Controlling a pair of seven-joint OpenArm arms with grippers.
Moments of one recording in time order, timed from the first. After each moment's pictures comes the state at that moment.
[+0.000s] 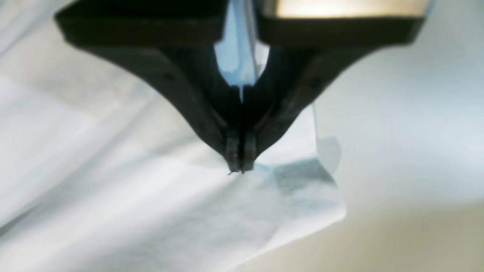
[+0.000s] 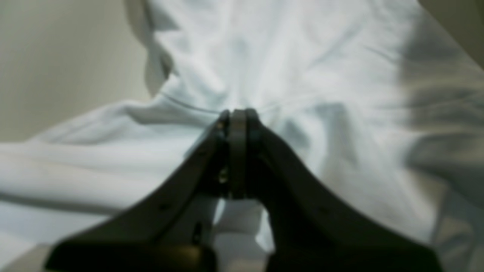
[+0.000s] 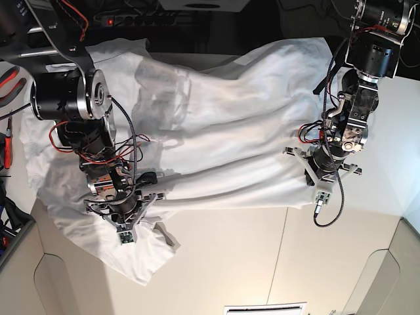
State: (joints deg) left arm -7.4 -19.4 12.6 60.8 -8.1 -4.9 18.9; right arm 37.9 1.7 0.1 13.3 -12.9 2.3 -0.3
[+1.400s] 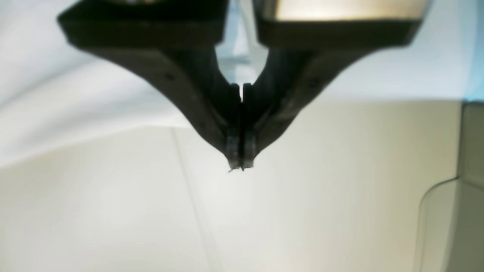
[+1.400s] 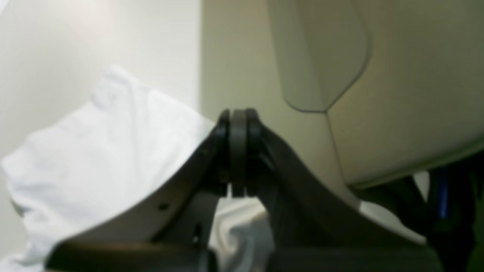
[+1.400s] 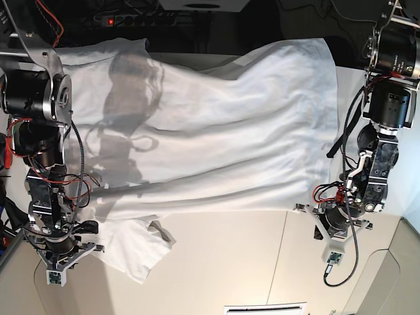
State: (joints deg) left arm -22.1 -22.7 12.6 63.3 -15.7 -12.9 28.2; right arm 36.2 10.5 4.9 39.5 -4.5 3.2 -12.7
